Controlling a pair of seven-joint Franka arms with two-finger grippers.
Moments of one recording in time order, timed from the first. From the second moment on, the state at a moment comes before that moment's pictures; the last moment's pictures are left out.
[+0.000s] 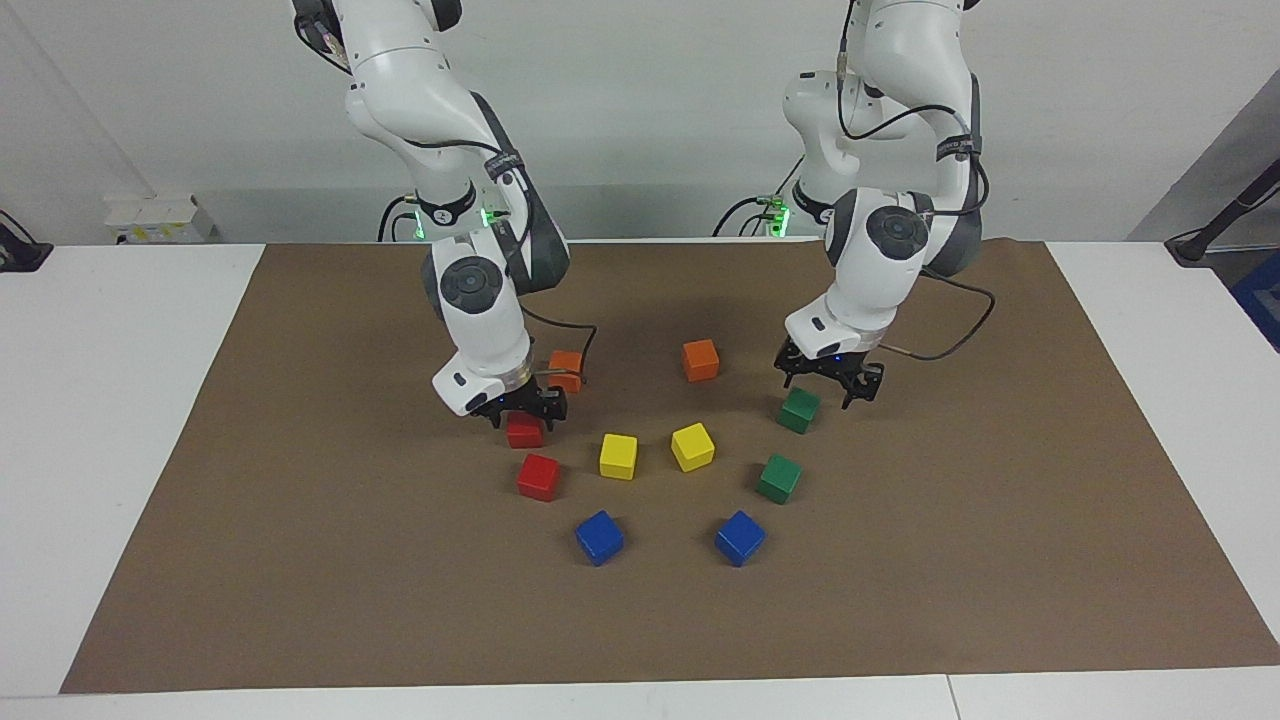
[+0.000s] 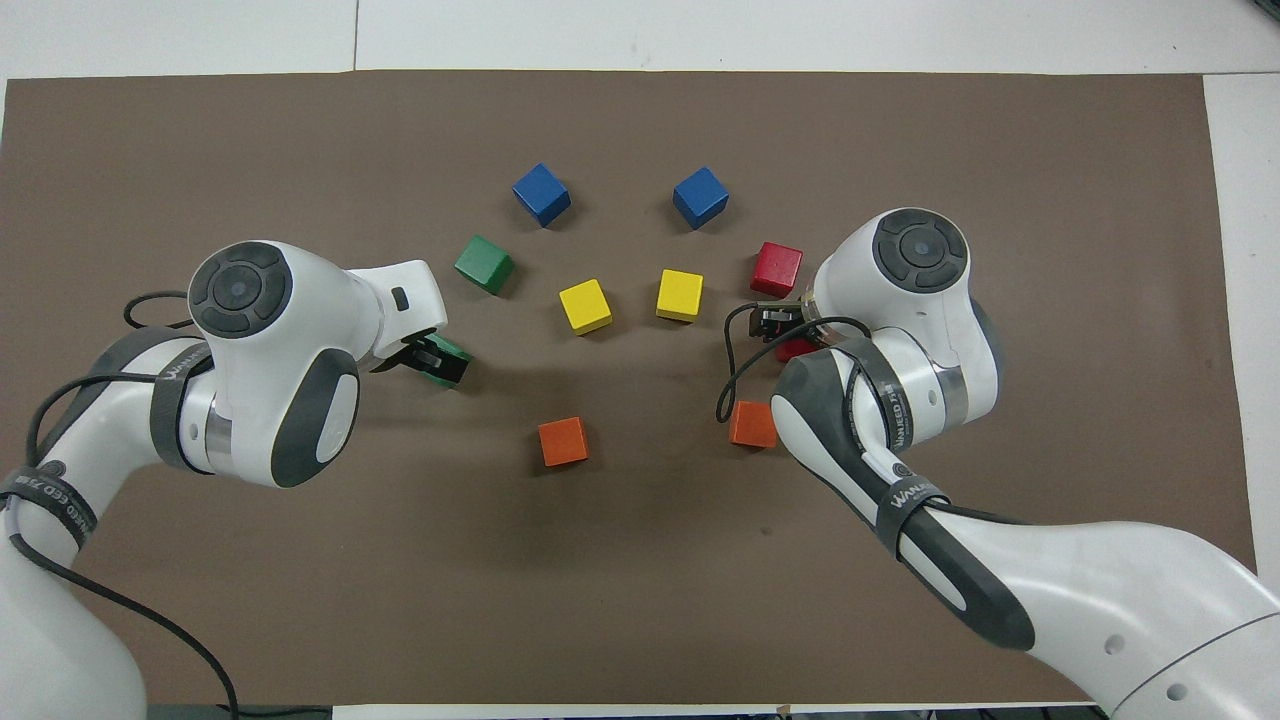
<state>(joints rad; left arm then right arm) -0.31 0.17 -0.02 -2.09 -0.03 2.30 0.20 0.19 0.35 0.14 -1.93 -0.02 2.26 0.44</state>
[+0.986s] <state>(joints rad) -0.31 0.25 -0.03 -2.09 -0.03 2.37 0.21 -0.14 0.30 0.12 -1.77 -0.02 2.06 -0.11</state>
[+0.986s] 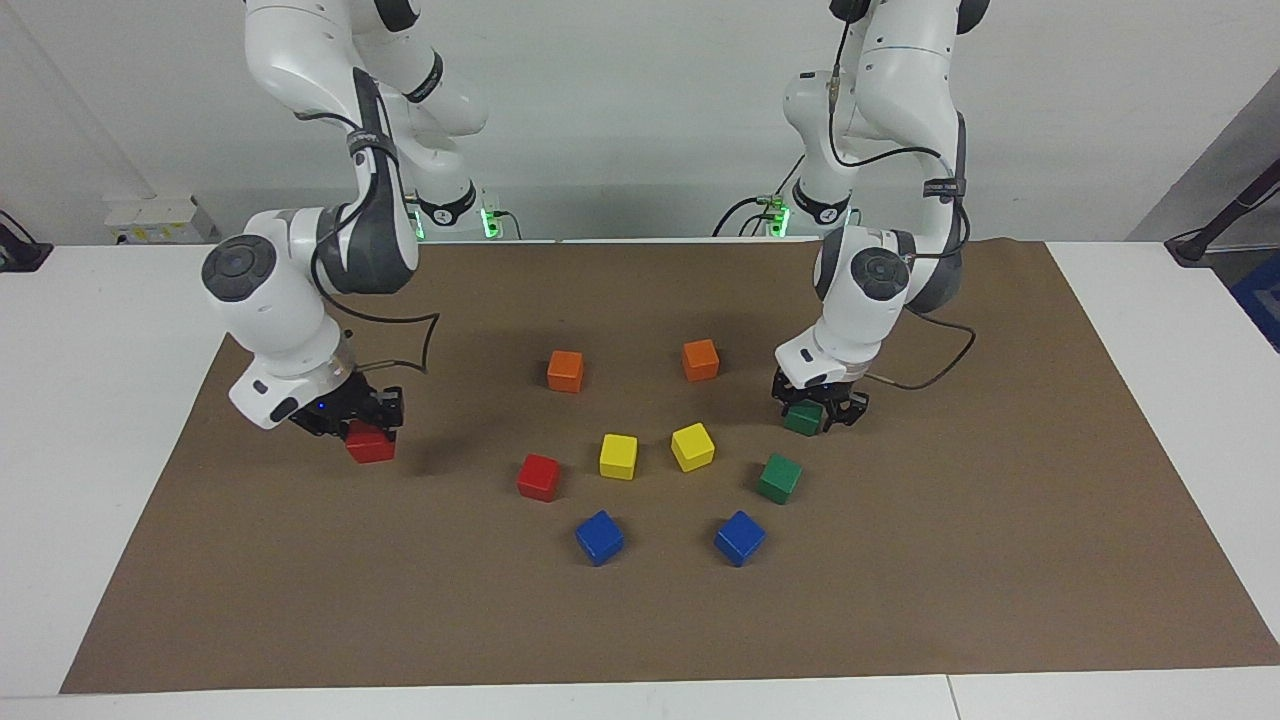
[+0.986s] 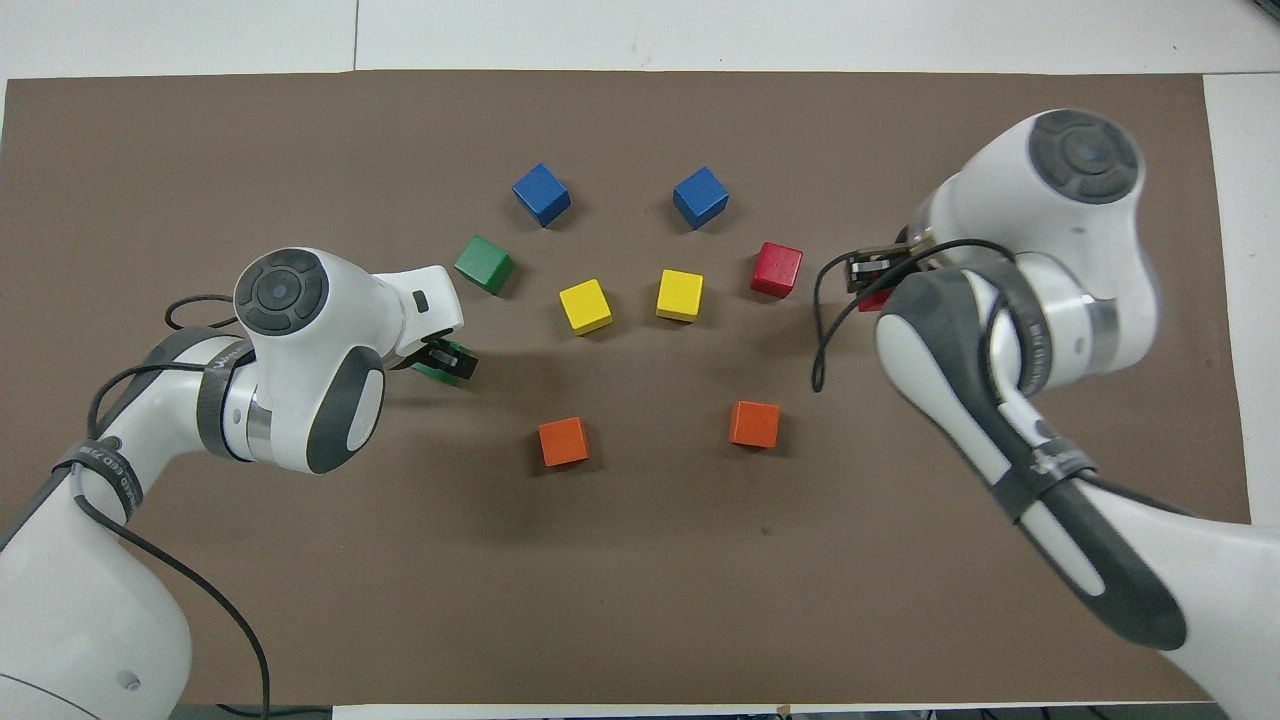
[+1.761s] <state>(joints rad) -0.20 0.14 0.00 -2.05 -0.03 2.12 0.23 -0.20 0.31 0.12 -1.92 -0.07 2.24 -0.20</state>
